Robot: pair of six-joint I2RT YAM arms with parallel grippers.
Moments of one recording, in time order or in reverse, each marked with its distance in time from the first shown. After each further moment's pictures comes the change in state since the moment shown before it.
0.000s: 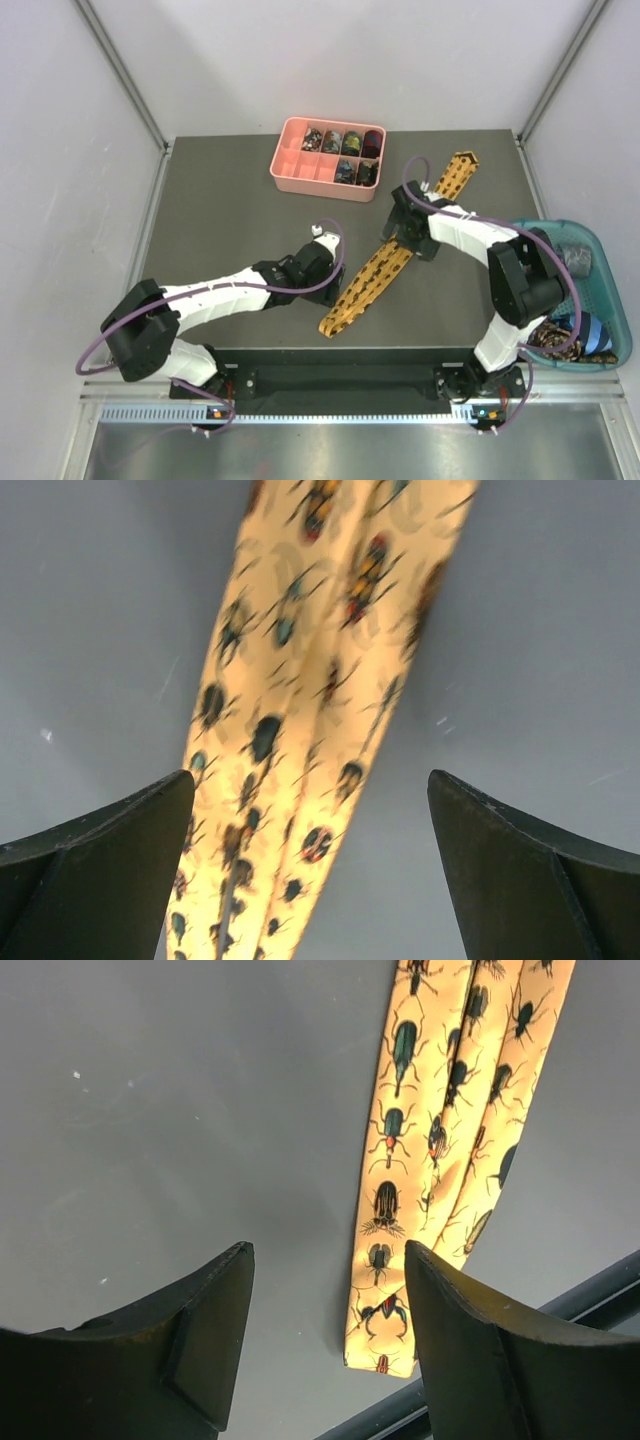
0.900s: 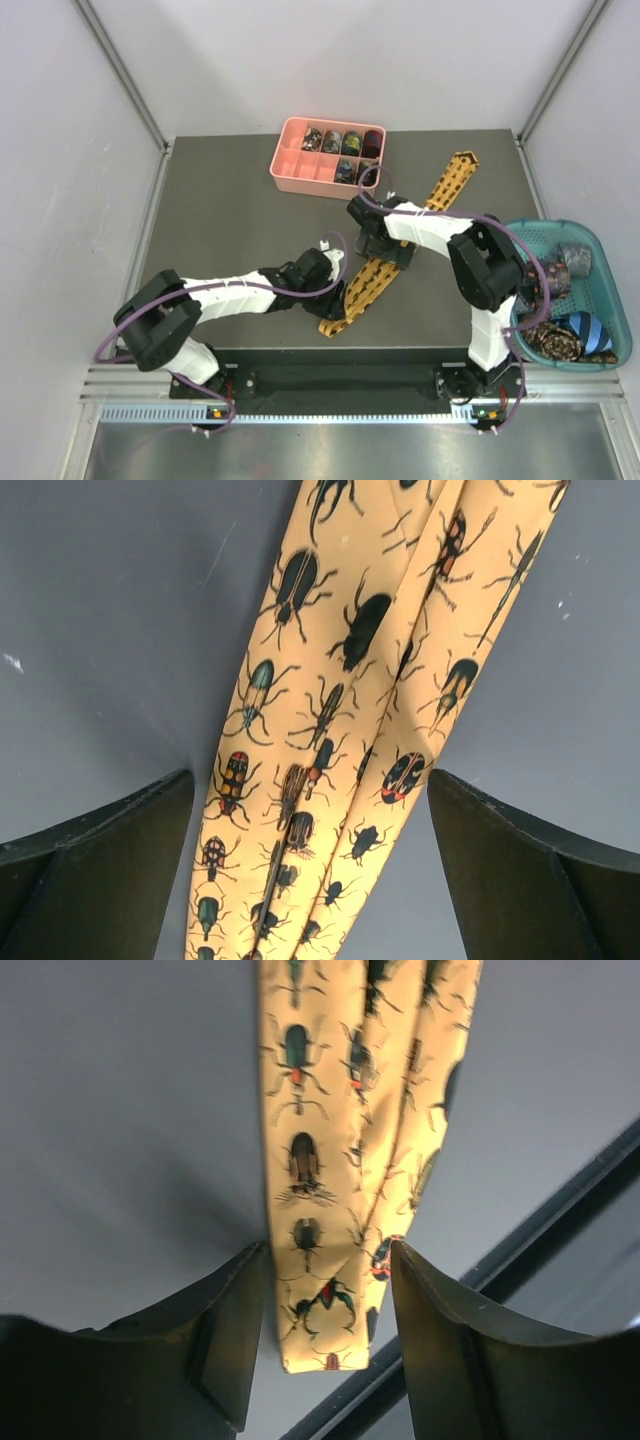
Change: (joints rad) left arm 0.024 0.087 -0.103 0.161 0.304 -0.023; right arm 0.232 0.212 0.228 -0.260 0.150 0.185
